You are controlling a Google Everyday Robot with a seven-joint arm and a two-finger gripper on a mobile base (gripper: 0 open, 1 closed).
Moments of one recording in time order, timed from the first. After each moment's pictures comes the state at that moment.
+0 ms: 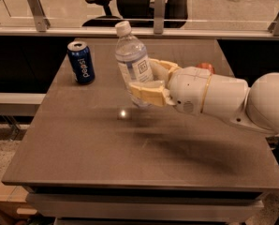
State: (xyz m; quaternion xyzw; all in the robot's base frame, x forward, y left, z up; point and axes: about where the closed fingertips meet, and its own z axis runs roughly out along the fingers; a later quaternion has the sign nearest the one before) arm 0.498 -0.012 0.938 -0.42 0.61 0.30 0.60
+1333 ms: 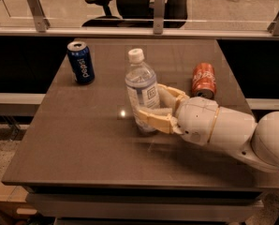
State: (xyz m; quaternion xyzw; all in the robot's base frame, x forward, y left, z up) arm 0.463 -0.028 0.893 -0.39 0.62 0.32 0.60
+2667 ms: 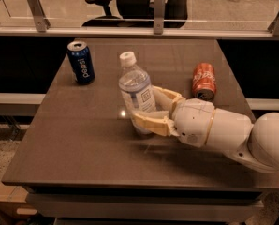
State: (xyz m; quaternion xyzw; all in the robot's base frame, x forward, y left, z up) arm 0.458 -0.020 0.888 -0.40 0.62 0.33 0.59
